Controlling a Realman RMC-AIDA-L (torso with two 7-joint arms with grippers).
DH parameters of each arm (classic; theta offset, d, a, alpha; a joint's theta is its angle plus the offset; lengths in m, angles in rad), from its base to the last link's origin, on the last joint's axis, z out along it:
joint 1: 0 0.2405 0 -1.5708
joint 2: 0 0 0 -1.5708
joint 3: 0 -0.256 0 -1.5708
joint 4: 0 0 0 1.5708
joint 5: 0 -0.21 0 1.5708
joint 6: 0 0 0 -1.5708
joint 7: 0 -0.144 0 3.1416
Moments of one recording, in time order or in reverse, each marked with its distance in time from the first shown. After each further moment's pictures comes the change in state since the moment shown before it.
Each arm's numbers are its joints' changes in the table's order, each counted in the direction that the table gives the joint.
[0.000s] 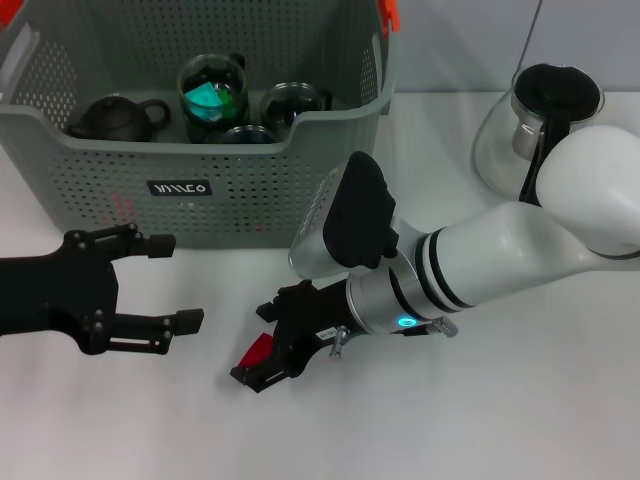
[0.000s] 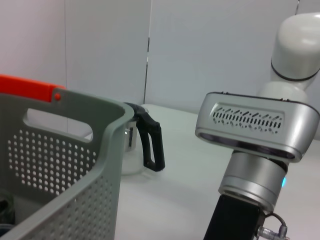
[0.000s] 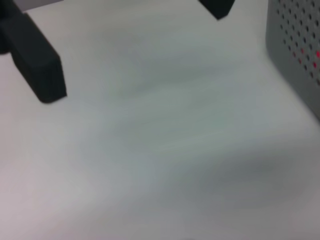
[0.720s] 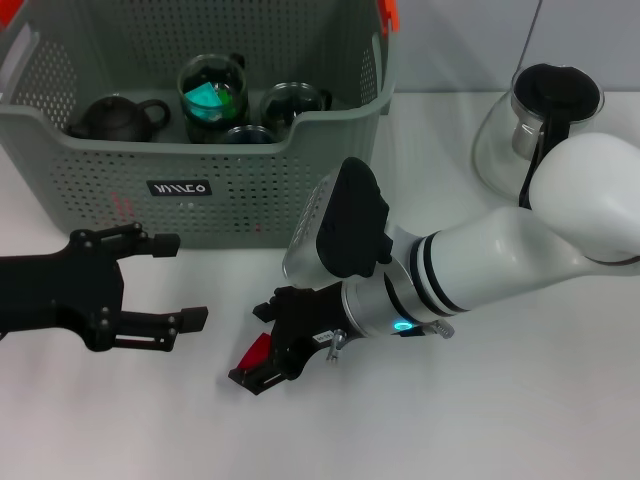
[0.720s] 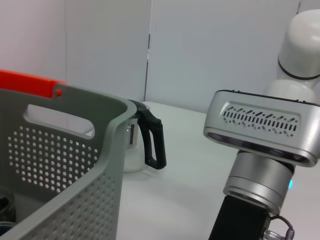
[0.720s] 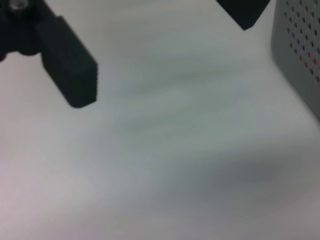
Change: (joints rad) left arm -0.015 0.003 -0.001 0.028 -0.013 -0.017 -0.007; right arm -0.005 0.000 0.038 0.023 0.000 0.034 0.006
